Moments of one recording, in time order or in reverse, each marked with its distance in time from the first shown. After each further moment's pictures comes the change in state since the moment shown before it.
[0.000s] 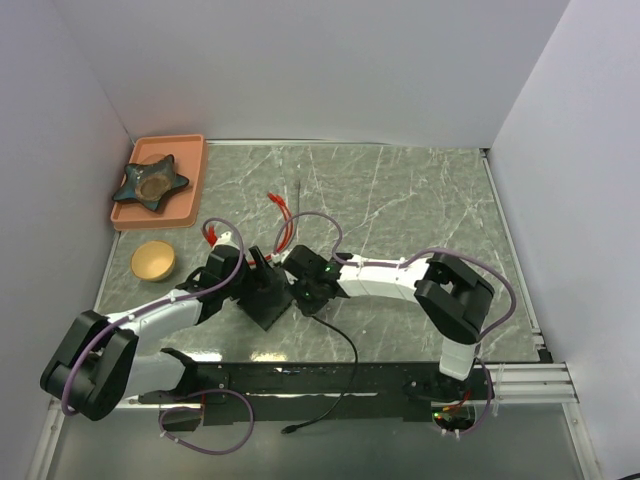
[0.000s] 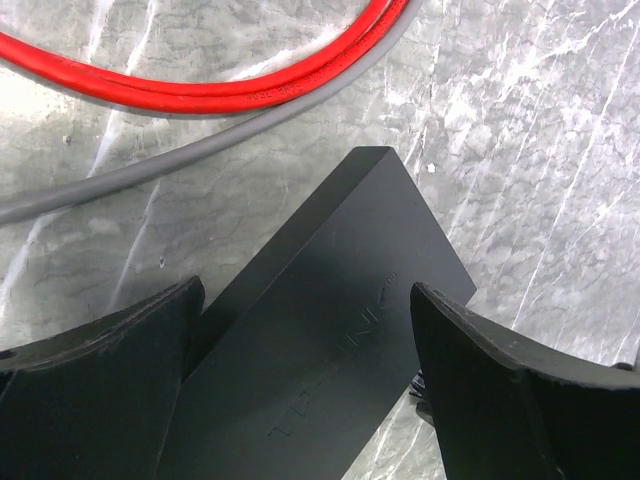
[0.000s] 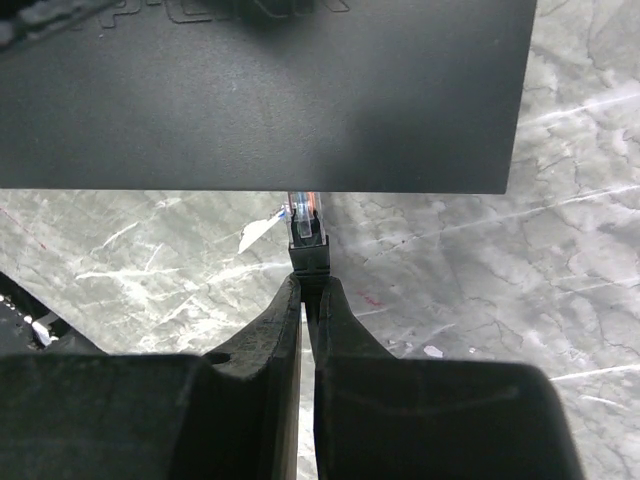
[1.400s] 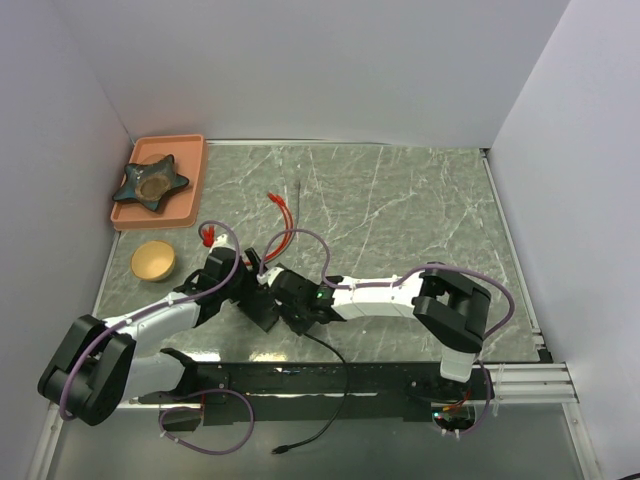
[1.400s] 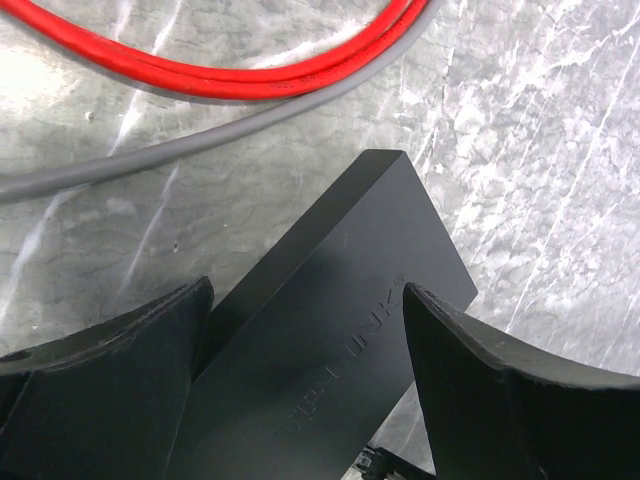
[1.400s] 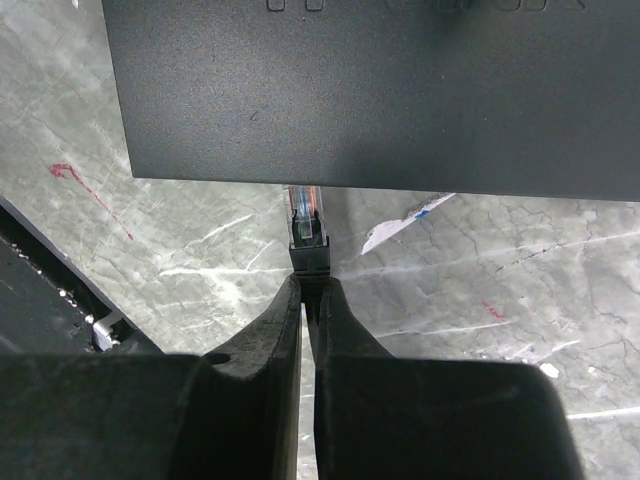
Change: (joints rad) left arm 0.005 -0.026 -0.021 -0.012 -0.004 -0.050; right arm 0.155 -0.015 -0.053 0.111 0.091 0.051
